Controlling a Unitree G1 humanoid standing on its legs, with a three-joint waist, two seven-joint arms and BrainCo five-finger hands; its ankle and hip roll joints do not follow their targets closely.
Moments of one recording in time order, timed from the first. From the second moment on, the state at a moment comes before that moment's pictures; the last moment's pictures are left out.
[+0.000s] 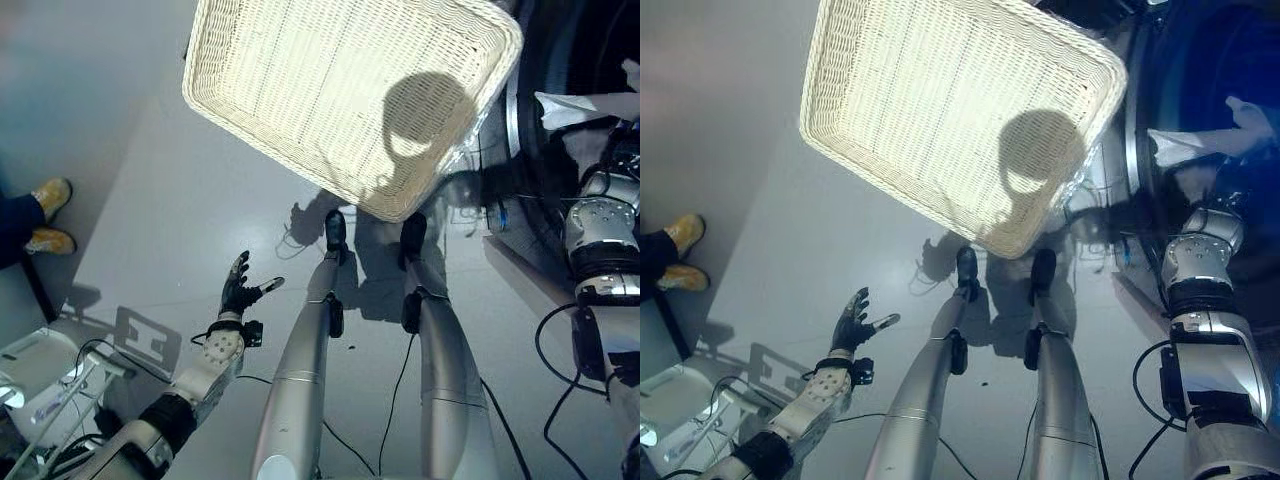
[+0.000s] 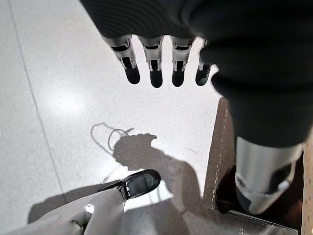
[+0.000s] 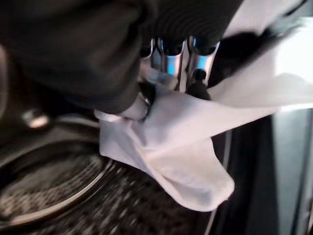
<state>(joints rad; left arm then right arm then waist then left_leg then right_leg) -0.29 0.52 -0.58 0.46 -0.54 -0.23 0.49 -0.96 -0.71 -0.09 0.79 1.68 -0.53 -0.05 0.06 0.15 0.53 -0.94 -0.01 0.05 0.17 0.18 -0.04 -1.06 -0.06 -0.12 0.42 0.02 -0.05</state>
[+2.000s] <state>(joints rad) -0.26 0.48 -0.49 0.61 -0.48 -0.19 0.39 -0.66 -0.67 0.06 0.95 1.01 0.06 0.01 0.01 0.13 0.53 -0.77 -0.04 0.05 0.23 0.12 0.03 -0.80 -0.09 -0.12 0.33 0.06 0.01</state>
